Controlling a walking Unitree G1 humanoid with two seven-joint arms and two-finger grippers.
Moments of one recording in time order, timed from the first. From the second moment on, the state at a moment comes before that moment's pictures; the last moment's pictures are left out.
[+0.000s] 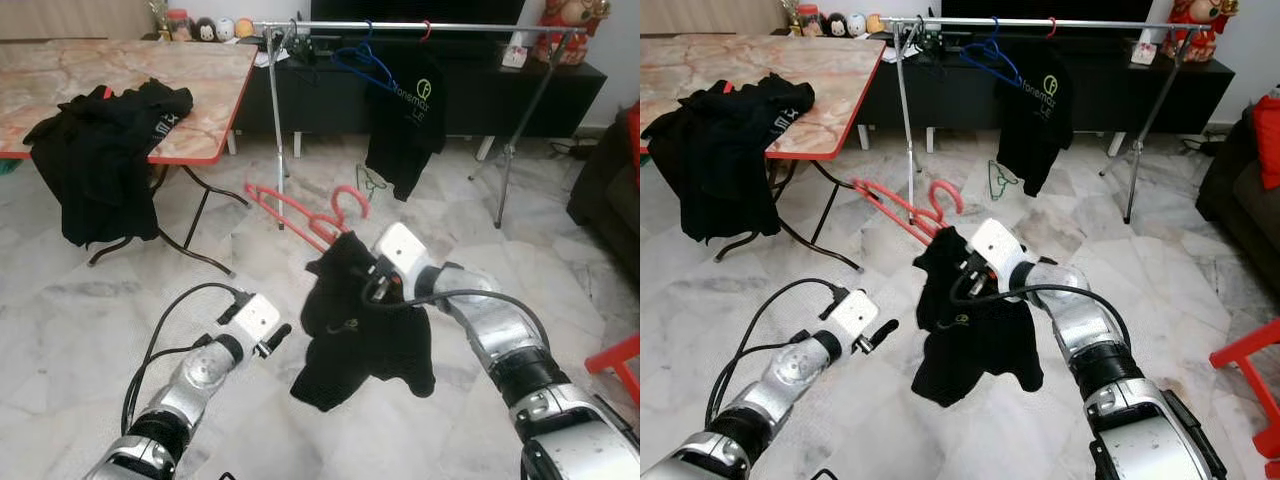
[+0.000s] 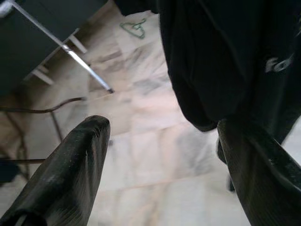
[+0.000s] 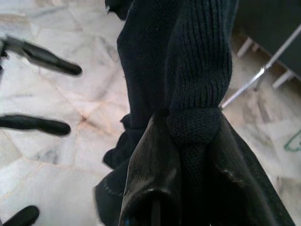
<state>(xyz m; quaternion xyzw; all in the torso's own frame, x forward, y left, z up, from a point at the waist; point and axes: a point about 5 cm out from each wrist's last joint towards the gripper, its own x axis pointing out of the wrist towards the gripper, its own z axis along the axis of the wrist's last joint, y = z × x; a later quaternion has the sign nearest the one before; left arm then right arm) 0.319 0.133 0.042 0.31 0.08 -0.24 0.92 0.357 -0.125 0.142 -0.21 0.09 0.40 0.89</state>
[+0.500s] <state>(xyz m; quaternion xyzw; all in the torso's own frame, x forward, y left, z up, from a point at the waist) 0.299 0.107 0.015 0.38 0.09 -0.30 0.87 0.347 -0.091 0.169 -0.20 0.05 0.44 0.88</state>
